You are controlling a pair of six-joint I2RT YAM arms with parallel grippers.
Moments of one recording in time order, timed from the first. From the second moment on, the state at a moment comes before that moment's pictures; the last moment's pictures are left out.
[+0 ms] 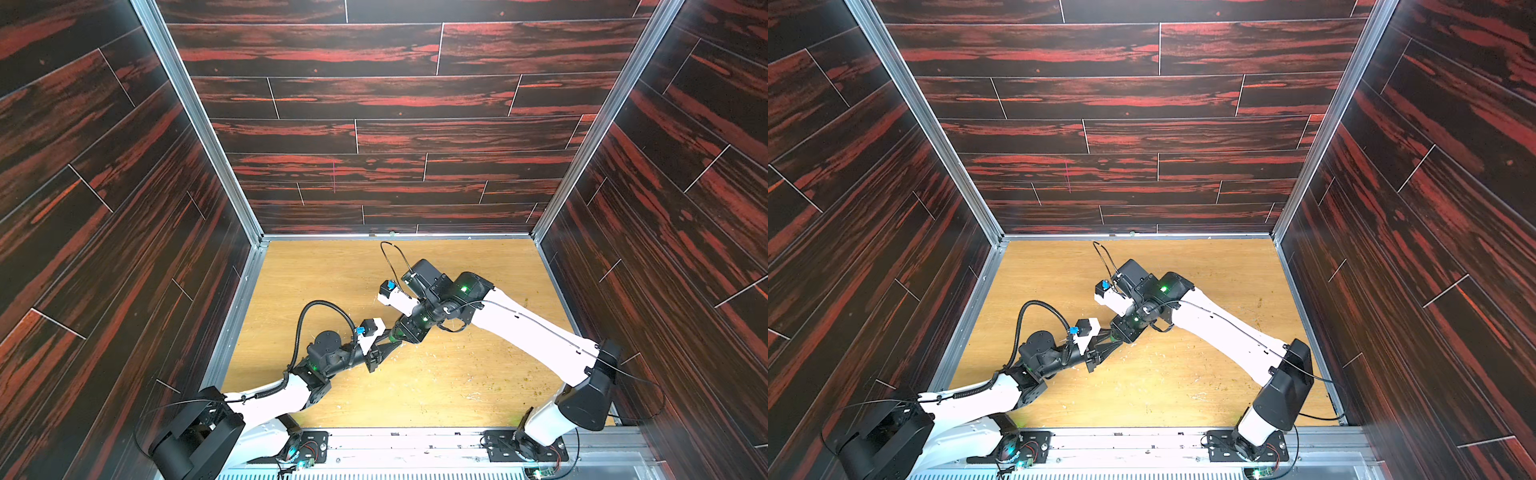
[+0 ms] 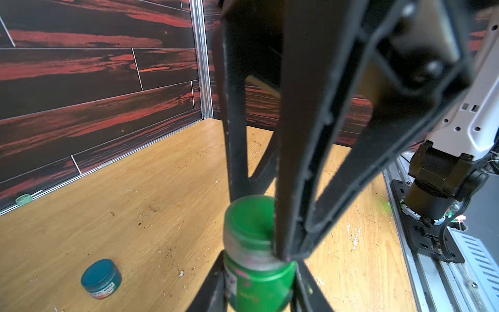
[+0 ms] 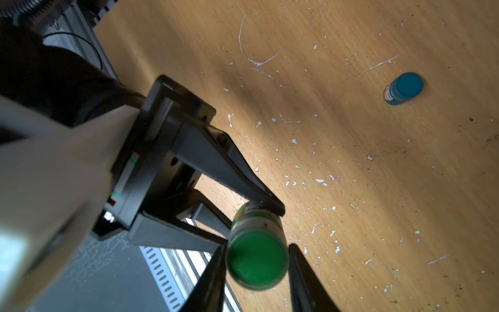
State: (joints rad) left arm -0.68 1.17 0.28 0.83 0.48 0.02; right arm 0.93 1.62 1.61 -1.08 -0.24 0.00
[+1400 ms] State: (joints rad) left arm -0.68 1.31 0.31 0.91 0.32 0.07; right arm 0.96 1.85 1.88 -1.27 -0.04 0.76
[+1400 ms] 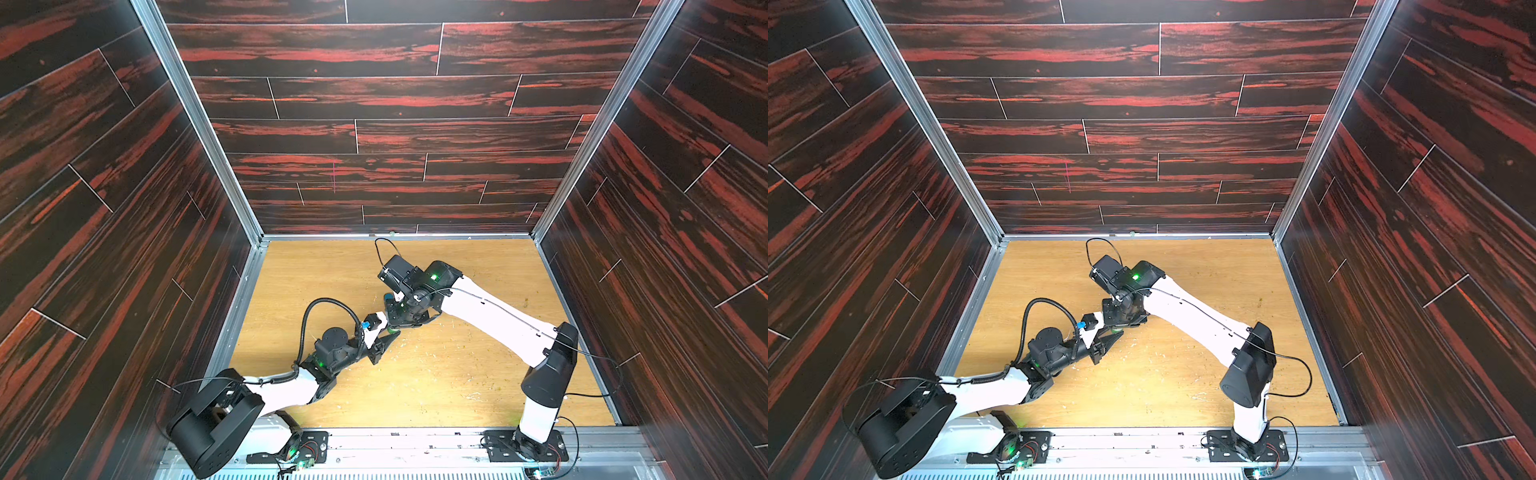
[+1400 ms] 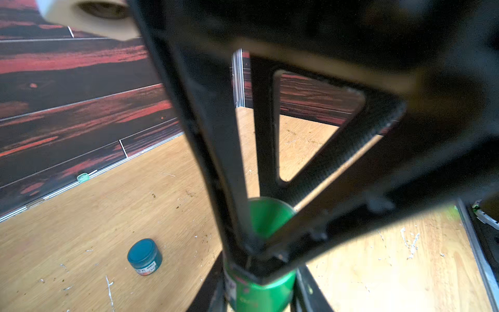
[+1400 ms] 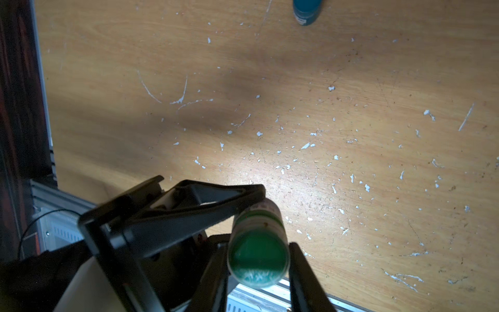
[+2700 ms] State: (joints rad) left arm -0.67 1.26 0.28 0.86 0.38 0.04; right arm 0.82 1.41 1.60 -0.90 -0.04 0.29
